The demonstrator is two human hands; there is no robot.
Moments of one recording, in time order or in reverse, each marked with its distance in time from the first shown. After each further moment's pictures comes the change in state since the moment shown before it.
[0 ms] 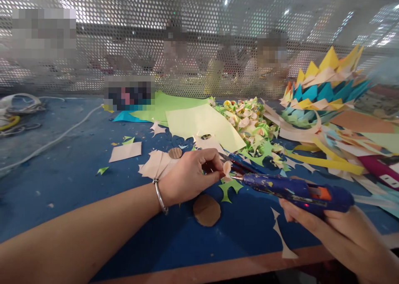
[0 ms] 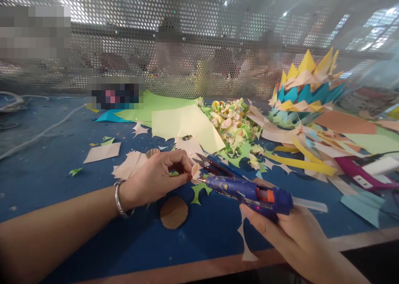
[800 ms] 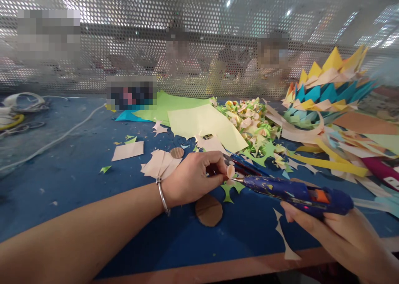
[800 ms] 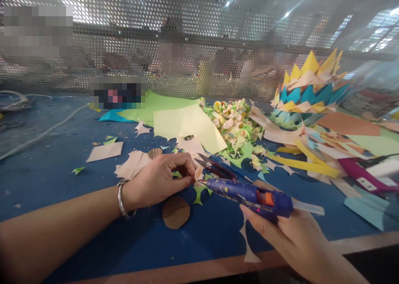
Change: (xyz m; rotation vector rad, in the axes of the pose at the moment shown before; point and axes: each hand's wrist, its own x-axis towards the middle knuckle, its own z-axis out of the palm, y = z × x) left_hand -0.001 0.003 0.000 0.039 -0.031 0.050; right_hand -0.007 0.005 0.005 -0.008 -0.073 0.027
